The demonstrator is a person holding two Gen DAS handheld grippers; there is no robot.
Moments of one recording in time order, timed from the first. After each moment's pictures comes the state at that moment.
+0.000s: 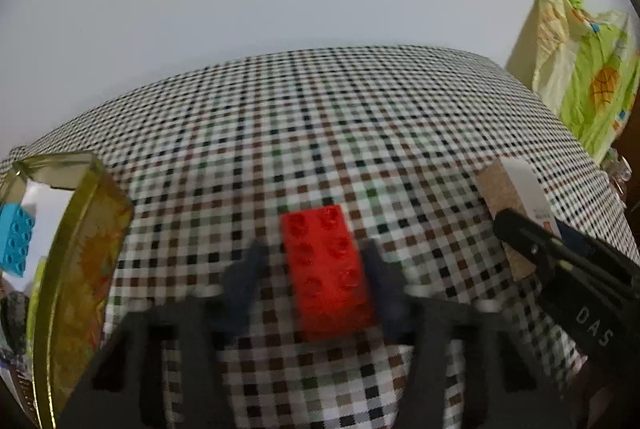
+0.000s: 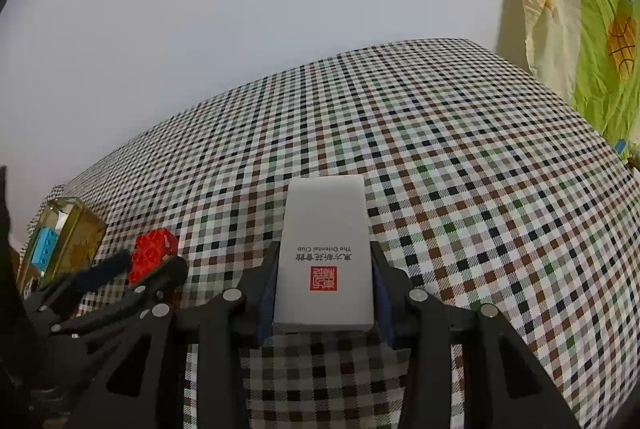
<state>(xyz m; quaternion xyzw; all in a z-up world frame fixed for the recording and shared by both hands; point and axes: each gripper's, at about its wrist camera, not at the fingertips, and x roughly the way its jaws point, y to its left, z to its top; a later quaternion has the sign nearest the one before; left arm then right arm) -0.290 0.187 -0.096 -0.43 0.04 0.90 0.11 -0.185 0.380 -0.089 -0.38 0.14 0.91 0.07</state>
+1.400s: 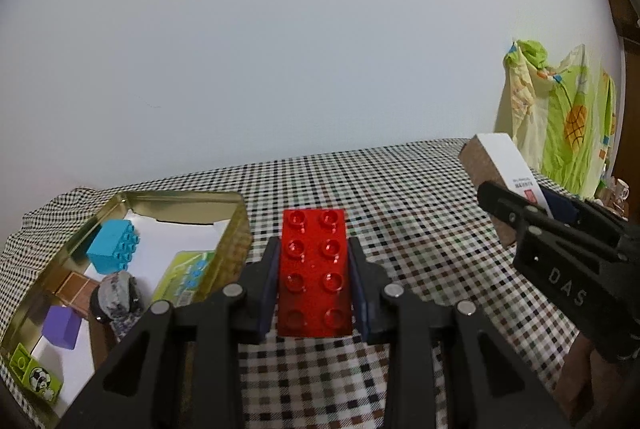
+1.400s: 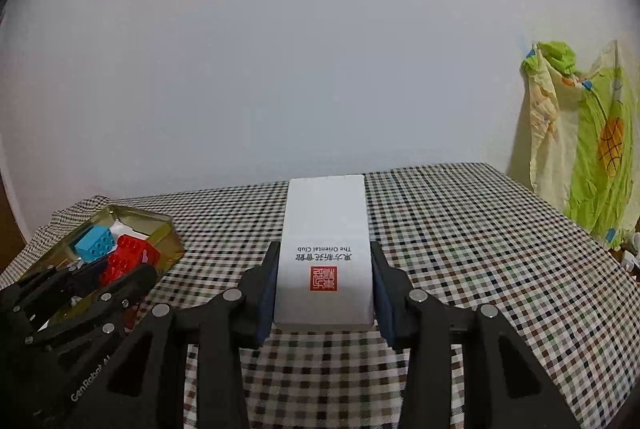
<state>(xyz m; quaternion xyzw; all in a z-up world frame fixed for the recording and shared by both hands) -0.179 0.106 -0.053 -0.23 0.04 0.97 0.09 -0.108 0.301 -0.050 -0.19 0.04 0.98 0.04</state>
